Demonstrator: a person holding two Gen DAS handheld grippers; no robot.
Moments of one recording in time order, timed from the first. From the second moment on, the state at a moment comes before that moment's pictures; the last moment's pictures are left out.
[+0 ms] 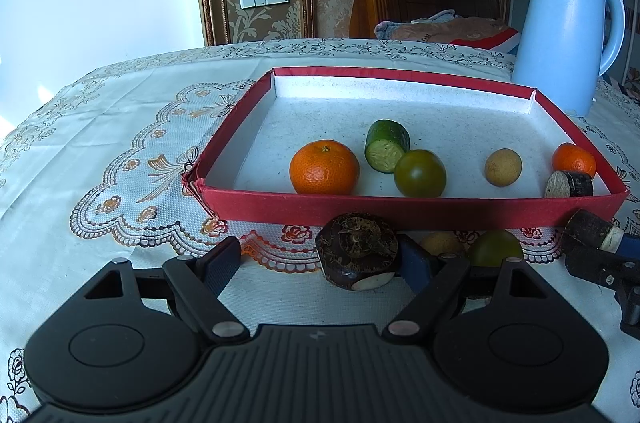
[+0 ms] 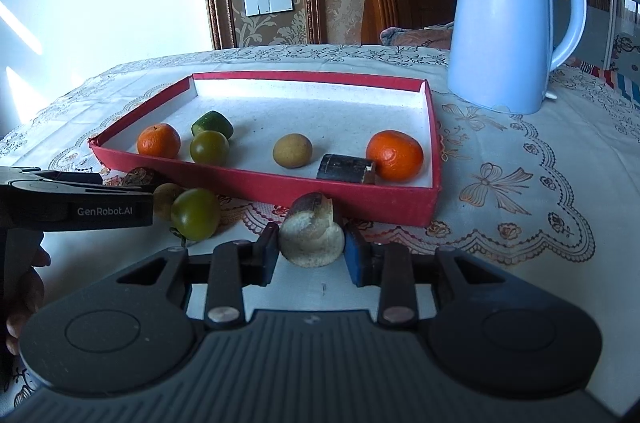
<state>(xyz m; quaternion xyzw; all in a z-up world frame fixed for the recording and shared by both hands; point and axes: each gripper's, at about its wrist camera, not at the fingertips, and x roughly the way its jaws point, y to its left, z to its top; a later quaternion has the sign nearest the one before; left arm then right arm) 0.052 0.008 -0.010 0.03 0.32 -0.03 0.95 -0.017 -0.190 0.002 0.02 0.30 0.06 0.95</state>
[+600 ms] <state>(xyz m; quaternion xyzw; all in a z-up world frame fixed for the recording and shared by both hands) 0.050 0.005 -0.009 0.05 0.31 -0.02 0.95 -0.024 -0.193 0.005 0.02 0.28 0.07 0.96</state>
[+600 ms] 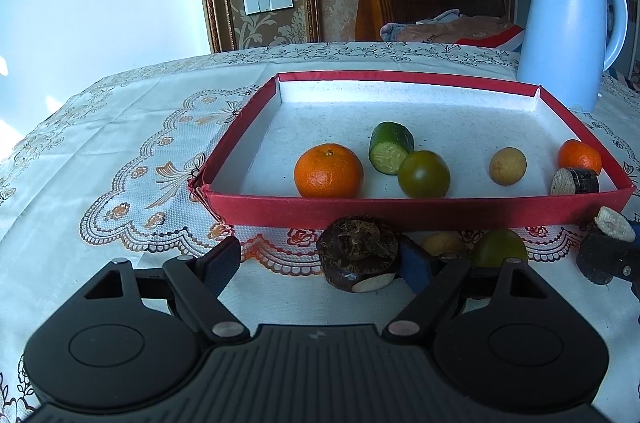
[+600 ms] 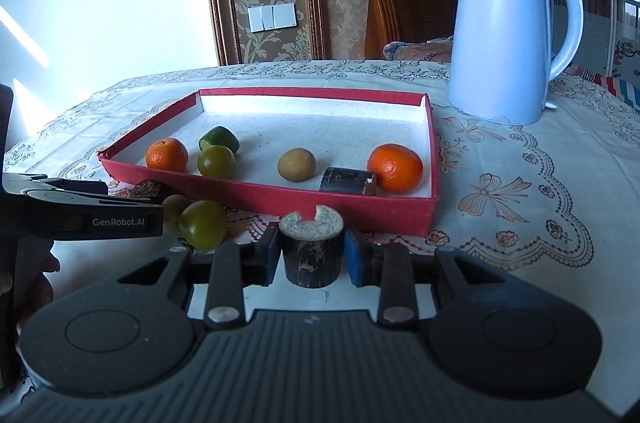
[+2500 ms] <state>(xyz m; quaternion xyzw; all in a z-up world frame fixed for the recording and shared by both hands) 0.076 -0.015 0.032 0.04 0.24 -0.02 0.97 0.061 -0.191 0.028 -0.02 0.27 0.07 0.96</state>
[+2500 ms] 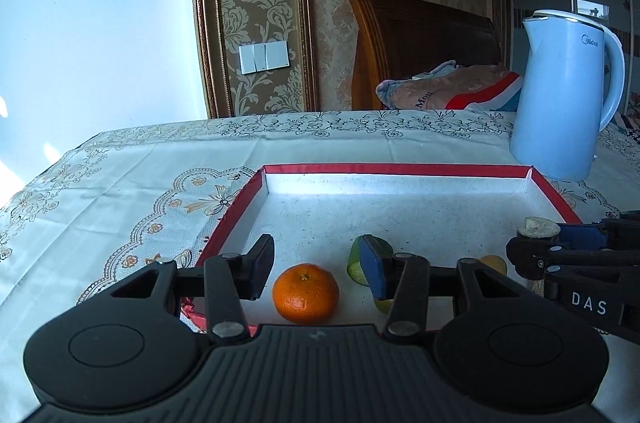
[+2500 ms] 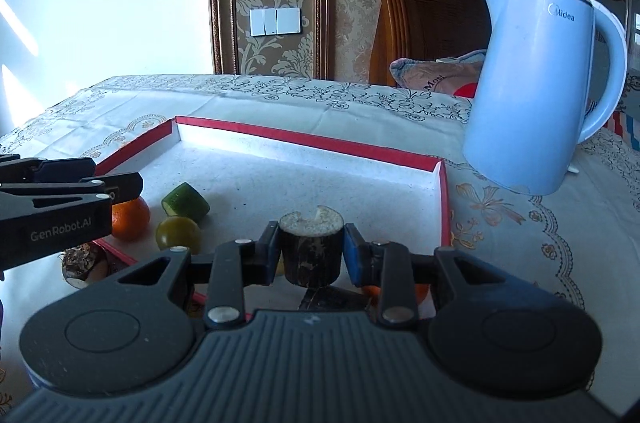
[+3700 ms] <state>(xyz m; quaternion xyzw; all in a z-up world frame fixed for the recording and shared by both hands) 0.091 -0.035 0.014 0.07 0.24 -0.03 0.97 0.060 -0.187 0.019 -0.01 0.26 0.07 0.96</state>
